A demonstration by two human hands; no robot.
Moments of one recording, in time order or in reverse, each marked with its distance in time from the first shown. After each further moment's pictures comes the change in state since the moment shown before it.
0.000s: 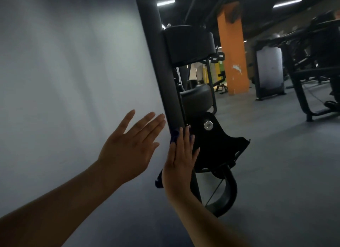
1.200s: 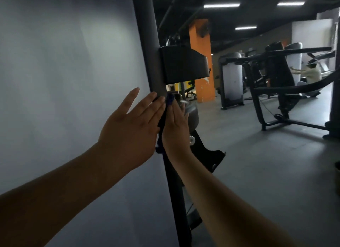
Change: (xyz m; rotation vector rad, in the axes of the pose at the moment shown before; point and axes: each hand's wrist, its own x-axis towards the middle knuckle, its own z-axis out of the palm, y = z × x) left_hand 0.096 -0.055 -0.009 0.086 -0.092 0.044; right_hand 0.158 -0.066 -0.009 -0.168 -0.033 -0.161
